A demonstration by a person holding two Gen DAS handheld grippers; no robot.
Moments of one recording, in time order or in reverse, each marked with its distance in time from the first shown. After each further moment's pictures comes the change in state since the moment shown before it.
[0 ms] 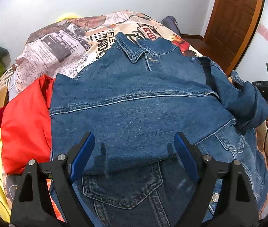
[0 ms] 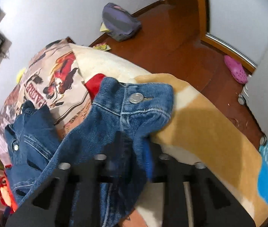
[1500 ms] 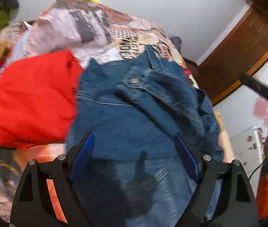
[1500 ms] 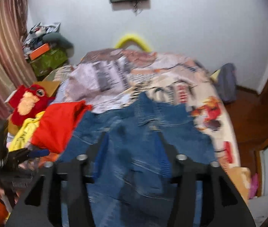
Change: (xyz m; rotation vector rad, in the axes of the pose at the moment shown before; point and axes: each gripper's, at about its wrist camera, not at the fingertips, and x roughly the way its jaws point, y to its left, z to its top) left arm -0.036 0.096 -0.014 -0.331 -0.019 -0.250; right arm -0.122 0.280 -0.122 -0.884 -0.117 0.179
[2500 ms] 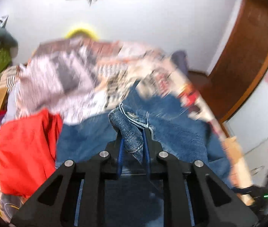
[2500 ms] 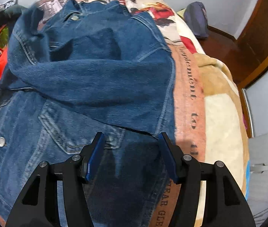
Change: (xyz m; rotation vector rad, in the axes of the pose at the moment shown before) left arm 0.023 -0.090 0.082 0.152 -0.202 0.149; right arm 0.047 -0.108 -0.160 0.143 0.392 -0.128
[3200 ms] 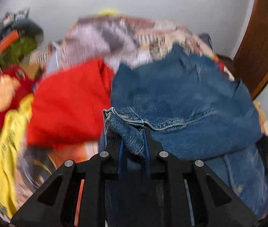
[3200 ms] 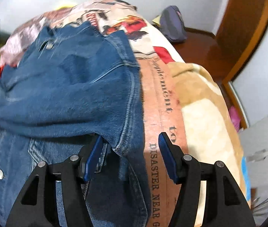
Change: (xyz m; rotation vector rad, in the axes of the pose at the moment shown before) left arm -0.020 0.069 -0.125 -0.016 0.159 0.224; right arm -0.001 -0.036 0.002 0.195 -0.121 -0.073
